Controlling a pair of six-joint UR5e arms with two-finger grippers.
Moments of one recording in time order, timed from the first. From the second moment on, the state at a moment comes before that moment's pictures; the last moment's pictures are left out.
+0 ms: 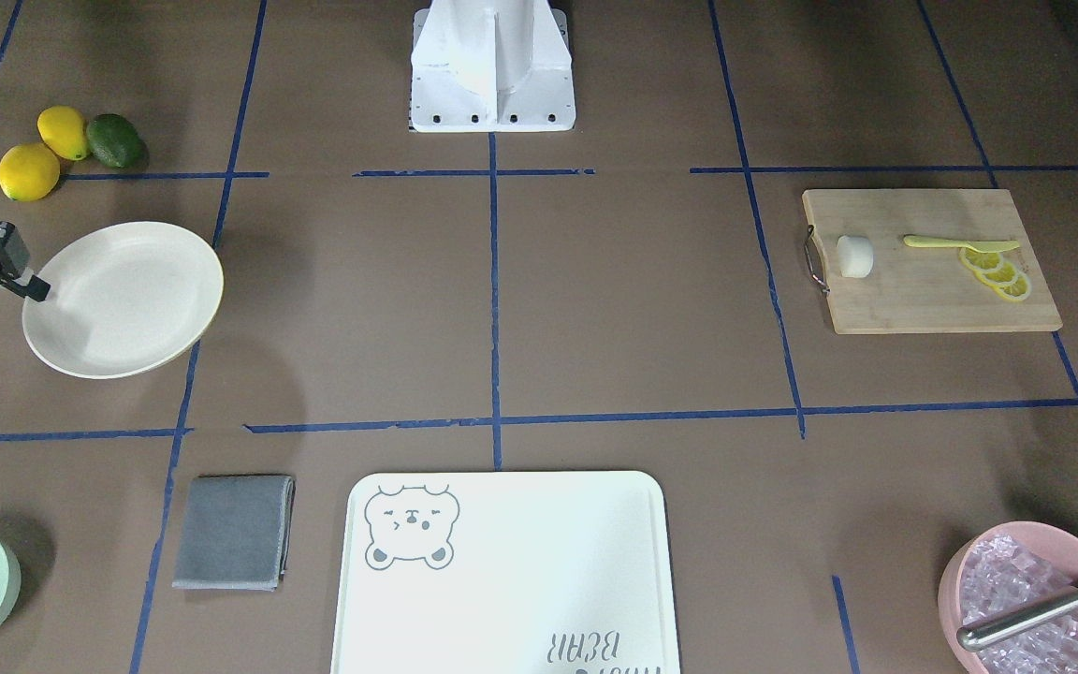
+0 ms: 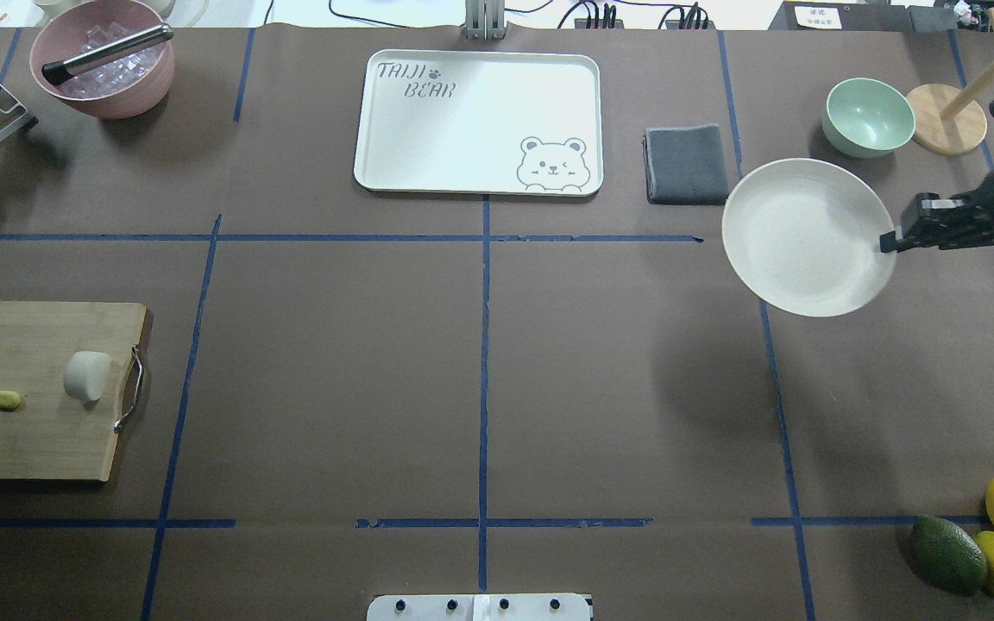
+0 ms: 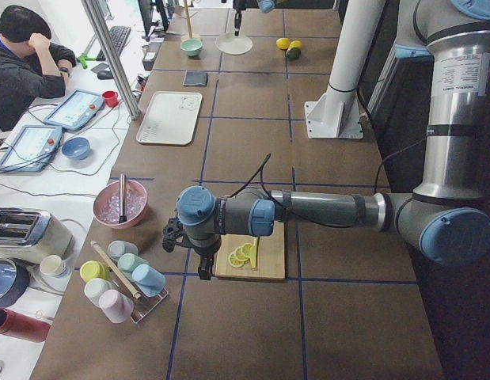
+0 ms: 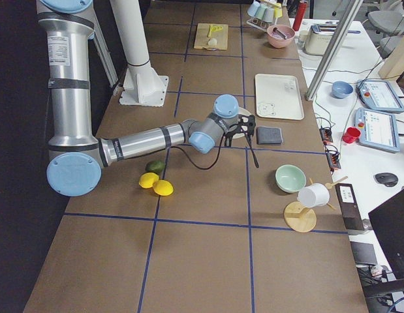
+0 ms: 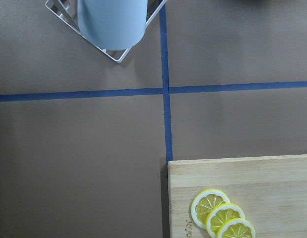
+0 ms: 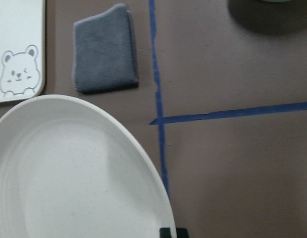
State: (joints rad) left arm -1.56 -1.56 -1.62 -1.57 -2.40 0.03; right arm 1.10 -1.52 1.79 -0.95 2.42 1.07
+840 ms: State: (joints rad) left arm -1.56 -1.55 -1.62 -1.57 -2.40 0.03; right arm 0.65 -1.14 1.71 -1.07 2.03 1.52
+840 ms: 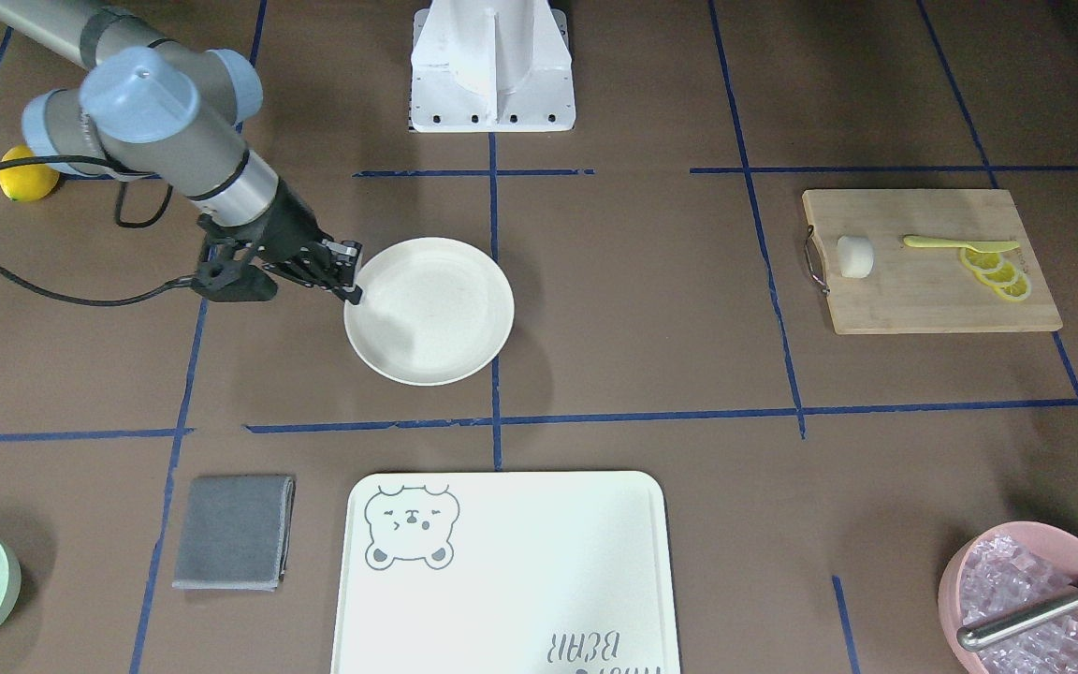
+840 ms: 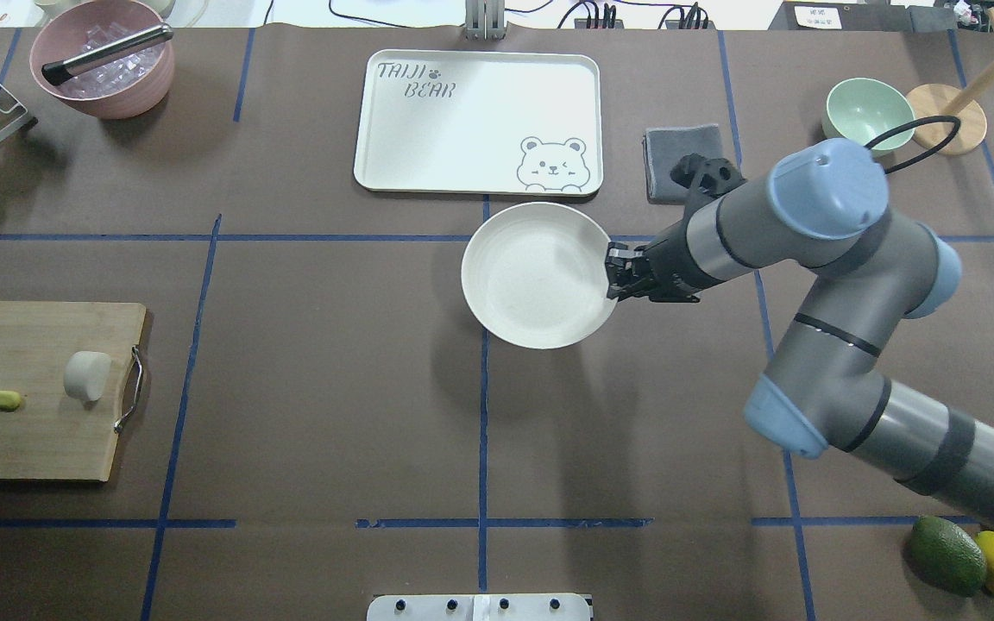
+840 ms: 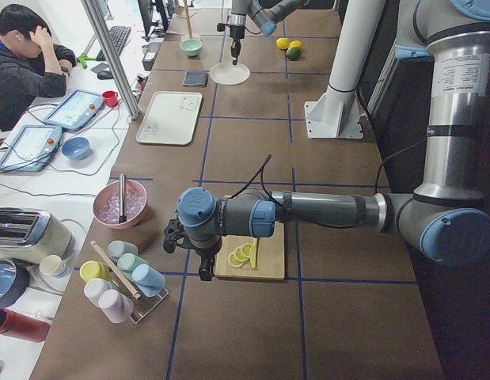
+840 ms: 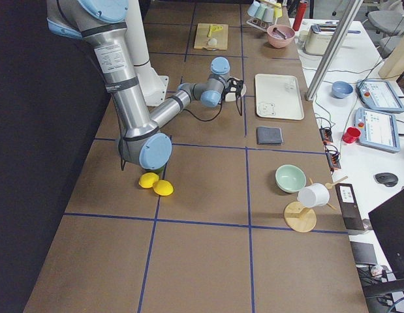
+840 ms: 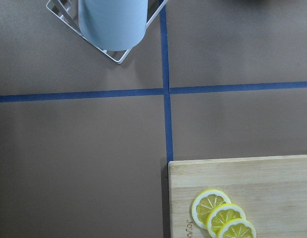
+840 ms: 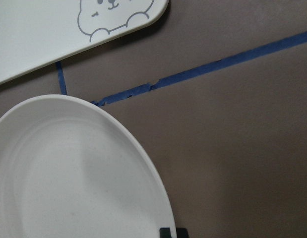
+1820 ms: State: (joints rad) left arm -1.56 -1.55 -1.61 -1.57 -2.40 0.03; right arm 0.53 -1.09 1.65 -1.09 1.93 1.55
